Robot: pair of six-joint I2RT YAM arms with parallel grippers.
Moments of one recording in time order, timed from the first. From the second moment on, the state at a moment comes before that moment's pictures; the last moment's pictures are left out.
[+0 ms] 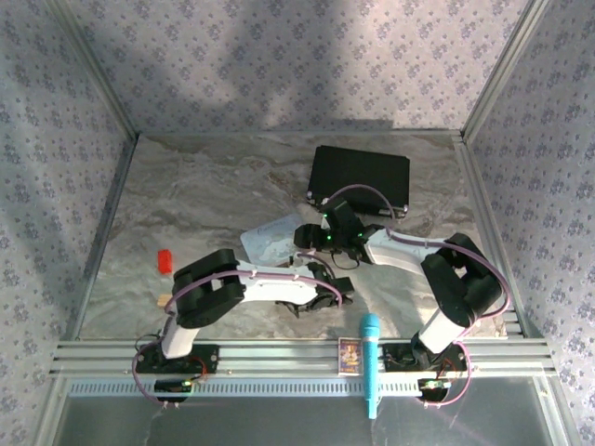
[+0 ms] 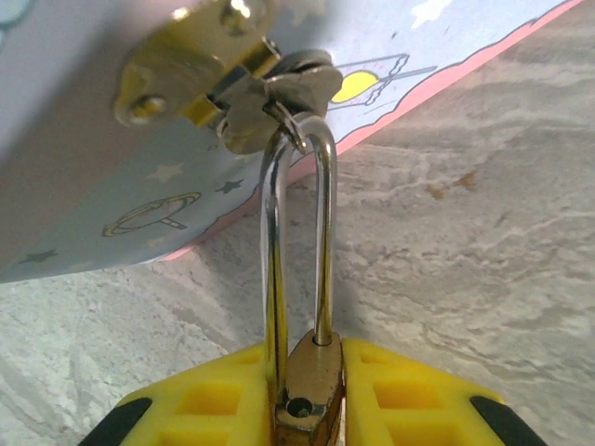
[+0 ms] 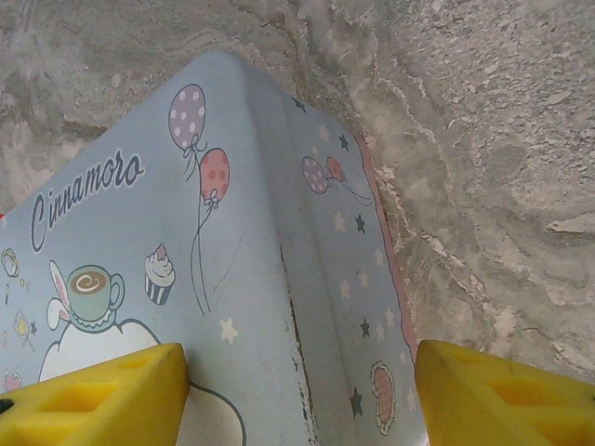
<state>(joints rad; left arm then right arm) -1.31 2.02 1.31 -1.12 -0.58 -1.22 0.67 1.62 0.84 -0.02 -0.21 0.72</state>
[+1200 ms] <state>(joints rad) -1.36 2.12 1.40 -1.23 -0.63 -1.17 0.68 1.63 0.84 0.01 -0.21 0.74</state>
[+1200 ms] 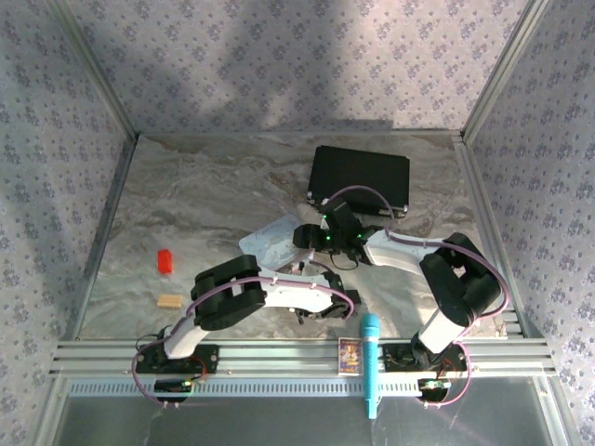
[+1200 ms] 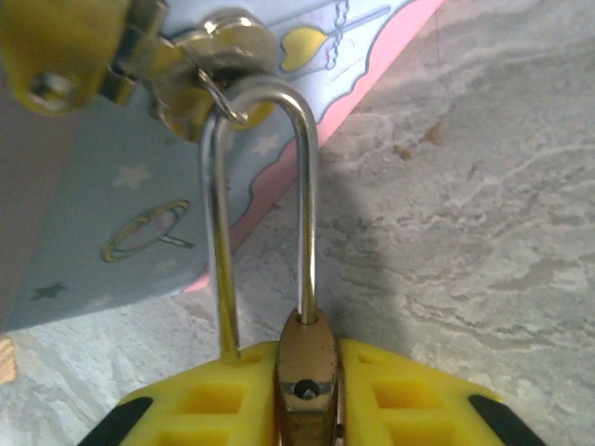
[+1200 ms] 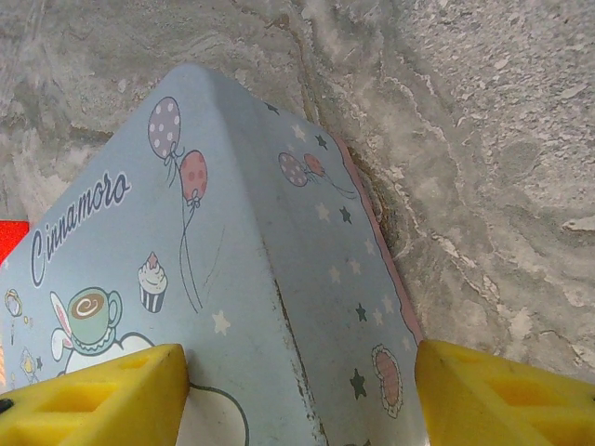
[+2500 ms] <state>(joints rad) -1.08 1.17 0.87 -0.86 -0.51 -1.02 0.77 1.27 0.82 -0.30 -0.06 0.65</state>
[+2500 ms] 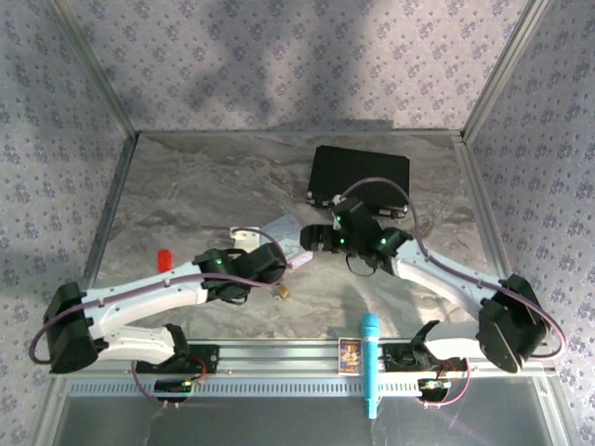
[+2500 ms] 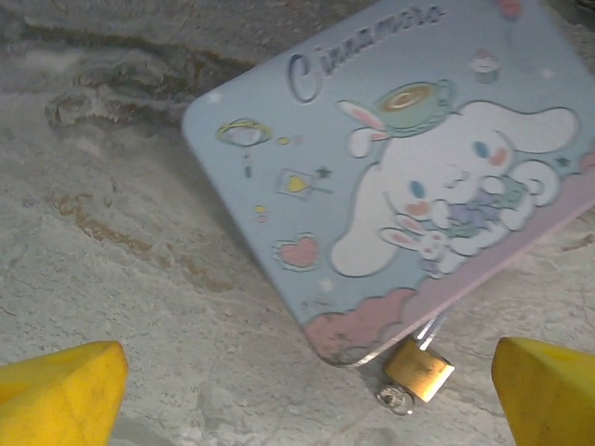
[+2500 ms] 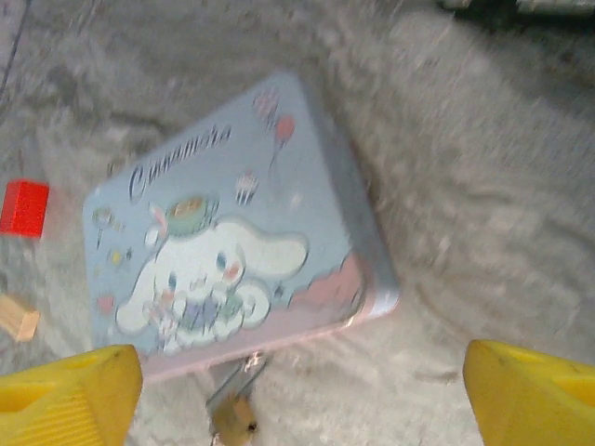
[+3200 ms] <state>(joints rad) -0.82 1.13 0.79 -0.71 -0.32 -0.92 1.12 1.61 0.74 -0.05 0.10 0.82</state>
